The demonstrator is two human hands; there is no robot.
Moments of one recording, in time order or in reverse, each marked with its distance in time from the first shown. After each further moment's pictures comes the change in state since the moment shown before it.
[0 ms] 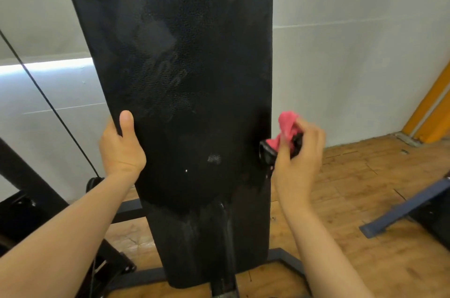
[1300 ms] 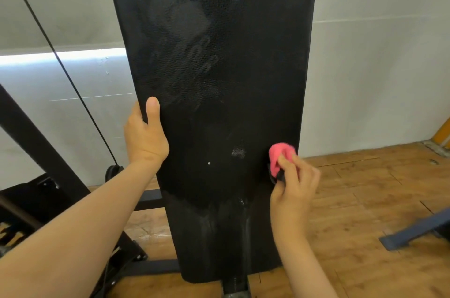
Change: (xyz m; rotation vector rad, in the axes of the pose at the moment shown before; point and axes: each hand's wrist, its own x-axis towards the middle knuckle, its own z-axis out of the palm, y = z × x) left_hand 0.002 -0.006 0.000 -0.073 0.003 0.078; right_hand -0.077 0.041 0.032 -0.280 -0.083 -0.161
